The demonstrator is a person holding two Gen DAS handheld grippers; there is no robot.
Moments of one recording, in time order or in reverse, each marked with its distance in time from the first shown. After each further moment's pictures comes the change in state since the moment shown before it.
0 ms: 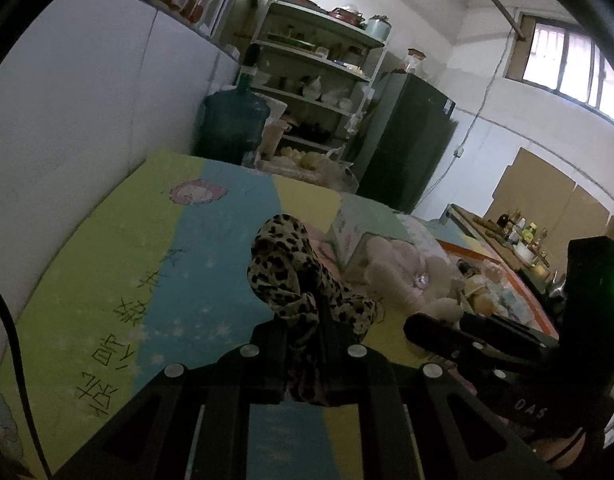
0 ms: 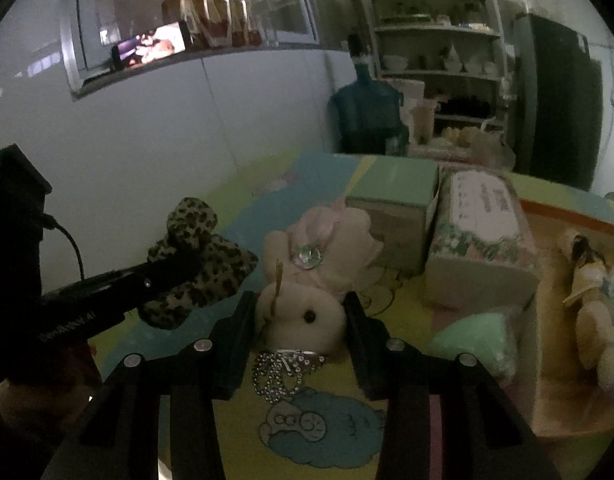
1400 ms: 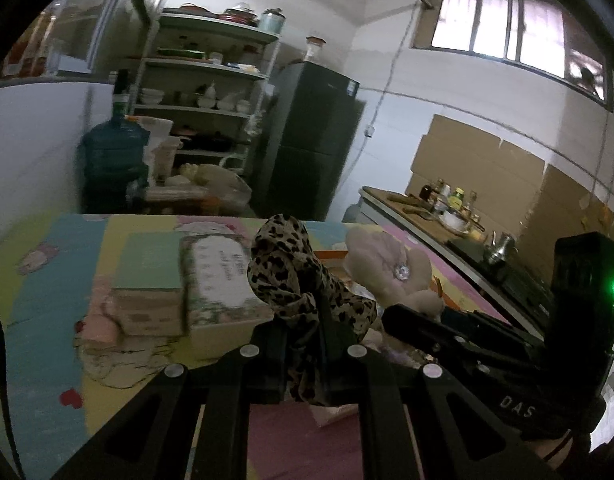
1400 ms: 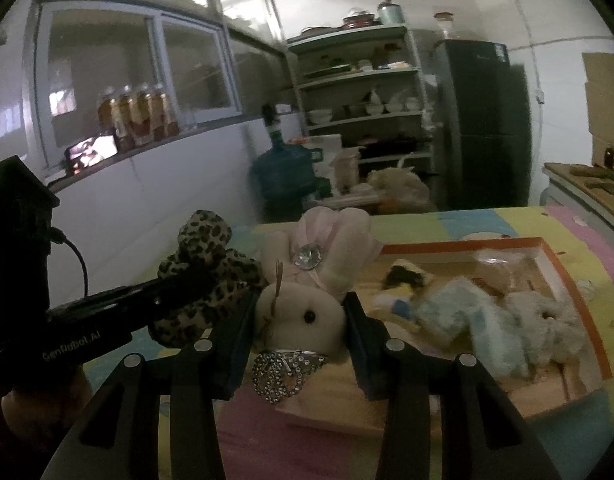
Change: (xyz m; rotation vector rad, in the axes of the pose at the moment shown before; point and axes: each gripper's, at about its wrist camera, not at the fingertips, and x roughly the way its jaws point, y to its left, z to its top) left arm 0.053 -0.185 0.020 0.214 0.009 -0.243; right arm -0.135 -0.122 -0.014 0.147 -0.204 -0.179
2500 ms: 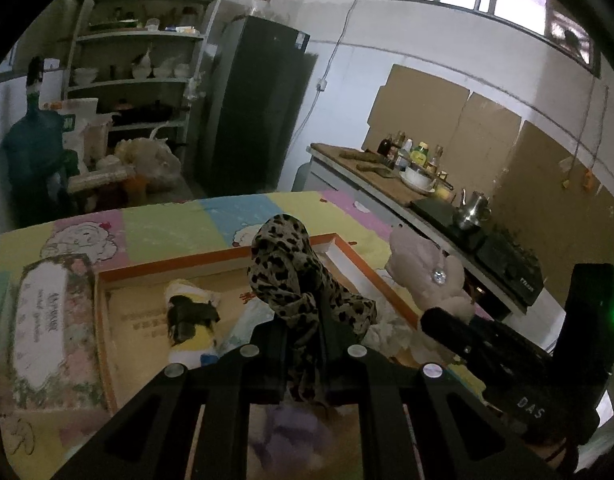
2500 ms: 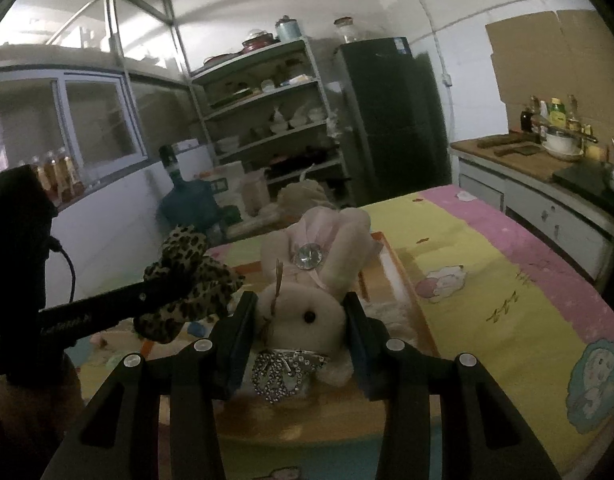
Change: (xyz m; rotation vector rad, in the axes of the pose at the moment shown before) left arm 0.140 -0.096 0.029 0.072 0.166 -0.129; right arm -0.050 -0.160 -0.005 0.179 -0.065 -0.221
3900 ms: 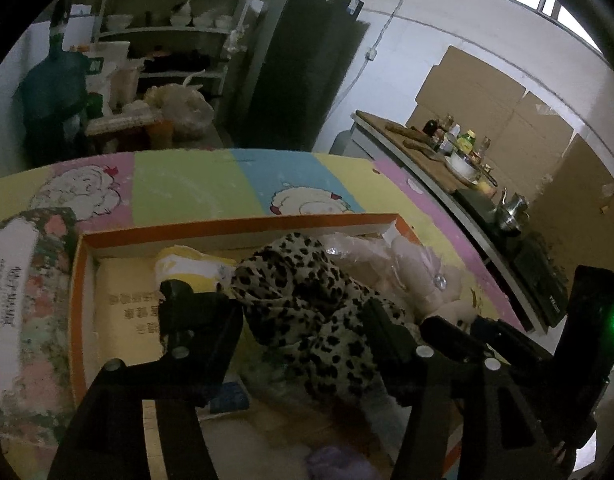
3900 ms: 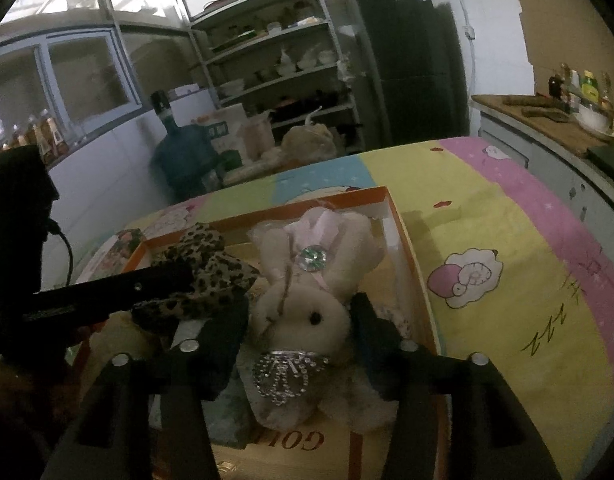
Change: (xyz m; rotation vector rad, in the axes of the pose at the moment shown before) left arm 0.057 0.033 0.002 -0.142 0.123 0.087; right arm 0.086 -0.036 0.011 -0.027 0.209 0.045
